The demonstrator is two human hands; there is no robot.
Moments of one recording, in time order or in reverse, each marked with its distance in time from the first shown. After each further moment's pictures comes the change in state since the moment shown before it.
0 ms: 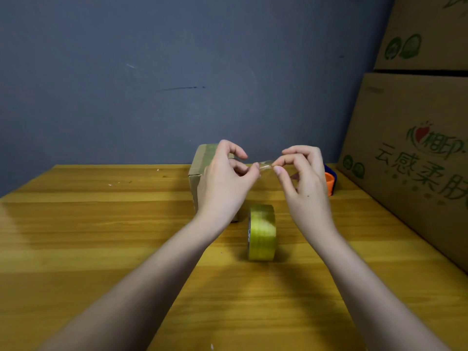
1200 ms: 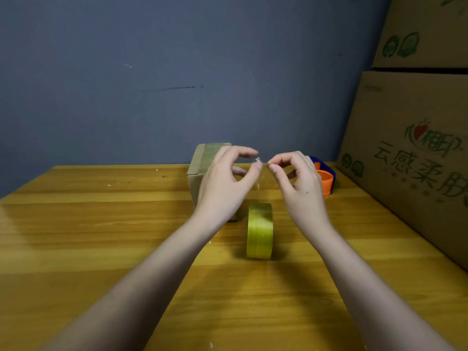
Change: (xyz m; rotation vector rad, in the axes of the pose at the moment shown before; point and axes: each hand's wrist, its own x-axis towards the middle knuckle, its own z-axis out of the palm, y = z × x) left_hand -0.003 0.000 -0.005 -0.060 -0.129 0.143; right_hand 0.002 0.001 0.005 0.105 -0.050 0.027
